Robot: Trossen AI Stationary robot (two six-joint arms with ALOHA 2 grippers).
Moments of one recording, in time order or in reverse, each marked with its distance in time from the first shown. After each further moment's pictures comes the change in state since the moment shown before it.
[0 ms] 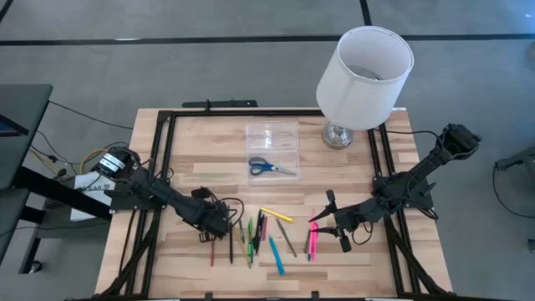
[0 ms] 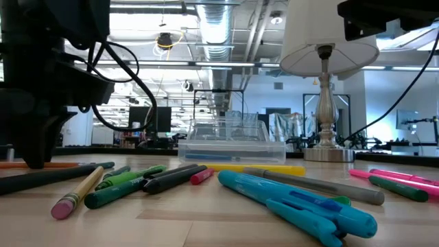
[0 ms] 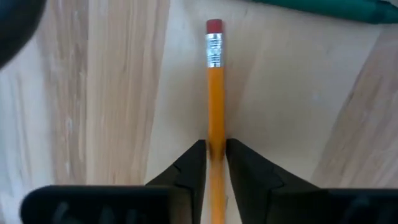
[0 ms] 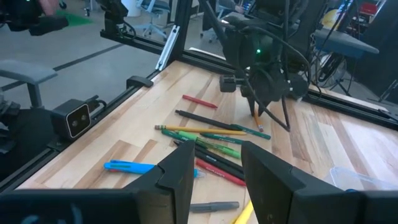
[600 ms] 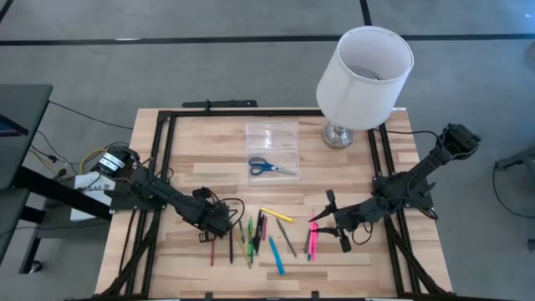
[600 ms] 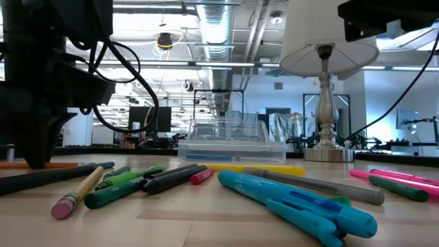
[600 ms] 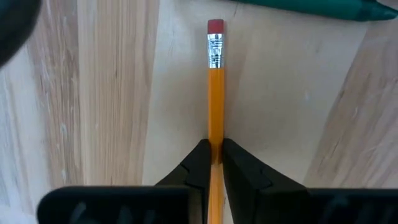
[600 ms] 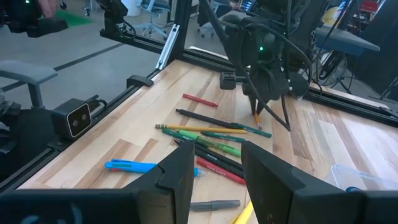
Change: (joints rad) left arm 0.009 -0.003 -0.009 0.029 0.007 0.047; right arm 0.000 0.000 0.000 -0.005 0.000 0.010
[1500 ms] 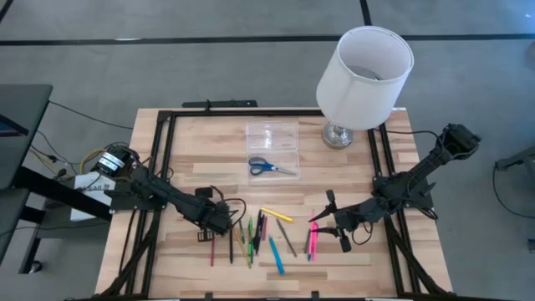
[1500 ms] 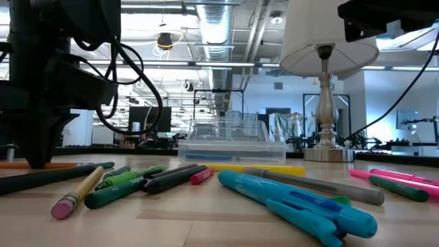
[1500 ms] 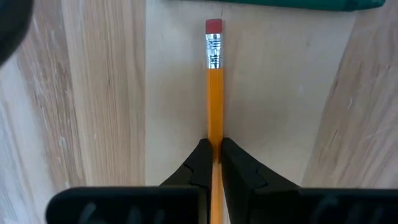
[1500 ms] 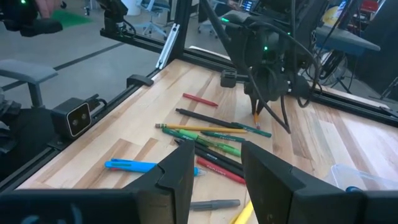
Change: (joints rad) left arm 0.000 -0.002 0.000 0.010 0.053 0.091; right arm 0.000 0.000 0.000 -0.002 0.000 -0.001
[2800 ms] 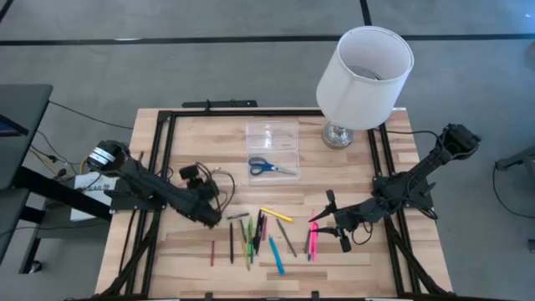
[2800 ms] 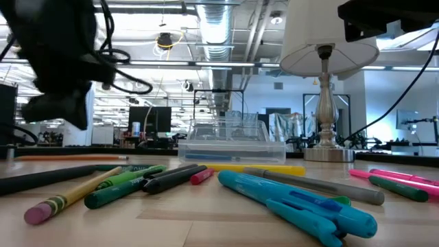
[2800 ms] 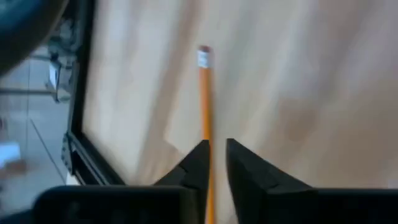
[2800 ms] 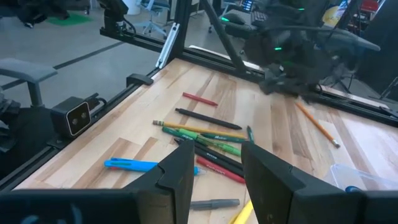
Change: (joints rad) left arm 0.069 -0.191 -0.057 -0.343 -0.585 -0.258; right arm 0.000 0.000 0.000 -0.001 0.000 -0.002
